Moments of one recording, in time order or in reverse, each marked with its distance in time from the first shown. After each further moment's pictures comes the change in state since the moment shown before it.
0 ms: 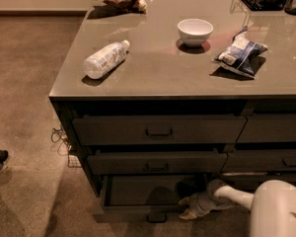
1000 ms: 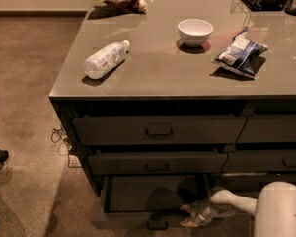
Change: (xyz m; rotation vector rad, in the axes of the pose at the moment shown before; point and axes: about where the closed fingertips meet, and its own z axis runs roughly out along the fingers) arm 0.006 0.035 0.000 -0.040 0.008 0.033
